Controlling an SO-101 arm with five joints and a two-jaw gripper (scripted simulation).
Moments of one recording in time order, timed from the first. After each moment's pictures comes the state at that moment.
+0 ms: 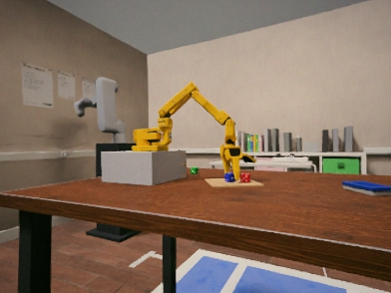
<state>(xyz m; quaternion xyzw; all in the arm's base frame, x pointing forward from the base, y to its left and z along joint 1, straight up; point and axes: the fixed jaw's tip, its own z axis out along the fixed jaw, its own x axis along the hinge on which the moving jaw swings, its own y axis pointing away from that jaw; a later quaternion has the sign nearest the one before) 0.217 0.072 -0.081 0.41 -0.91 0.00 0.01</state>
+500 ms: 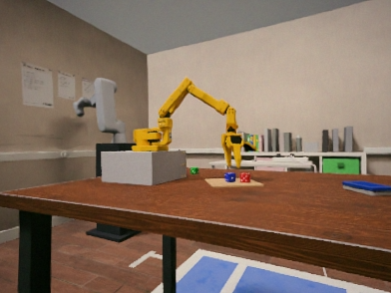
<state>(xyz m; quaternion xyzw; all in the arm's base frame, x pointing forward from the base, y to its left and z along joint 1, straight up) 0.221 0.074 -0.045 0.41 -0.91 0.00 0.01</state>
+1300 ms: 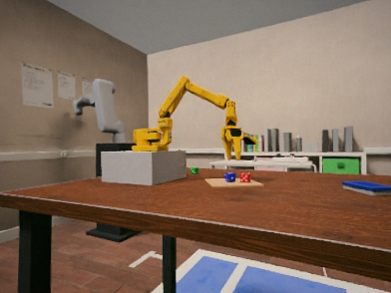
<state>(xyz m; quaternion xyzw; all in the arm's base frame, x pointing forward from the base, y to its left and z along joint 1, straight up) 0.221 0.074 -0.026 0.41 -0.91 0.00 0.01</state>
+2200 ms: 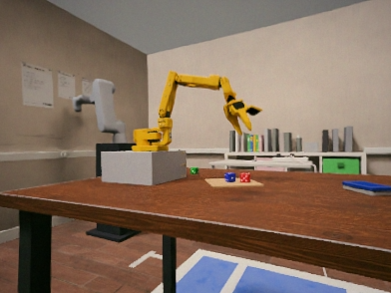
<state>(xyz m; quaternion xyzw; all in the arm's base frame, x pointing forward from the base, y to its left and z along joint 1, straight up) 0.256 0.084 0.052 0.40 -0.90 0.02 -0.16</state>
